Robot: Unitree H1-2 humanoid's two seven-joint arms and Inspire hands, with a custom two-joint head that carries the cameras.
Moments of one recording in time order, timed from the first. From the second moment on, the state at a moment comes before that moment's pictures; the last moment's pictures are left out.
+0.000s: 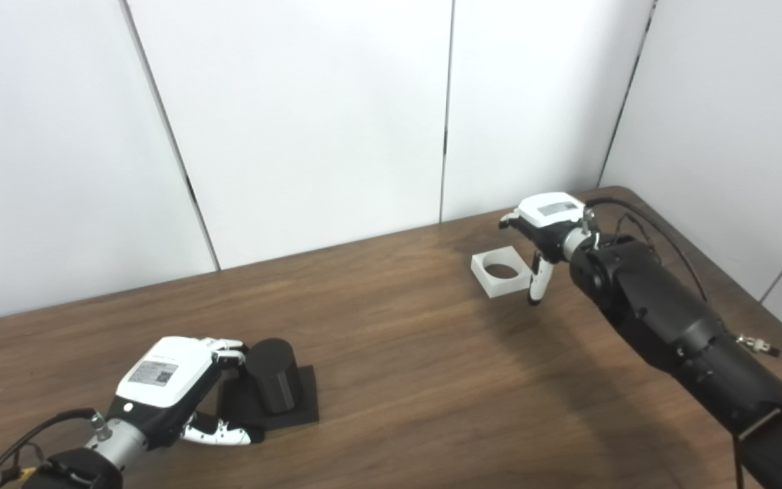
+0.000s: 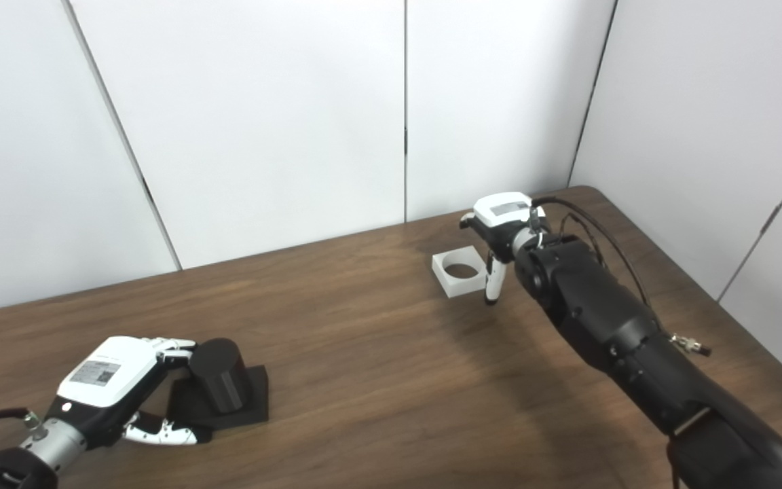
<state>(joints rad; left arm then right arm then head) -0.44 0.52 -0.59 0.16 0.81 -0.17 -0.10 -0.52 -0.66 0.29 0.14 -1.00 0.34 0.52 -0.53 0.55</state>
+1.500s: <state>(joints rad) -0.41 0.52 -0.58 0.08 0.81 -0.14 -0.16 -0.65 -0.63 0.40 0.37 -0.98 0.29 0.45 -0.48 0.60</state>
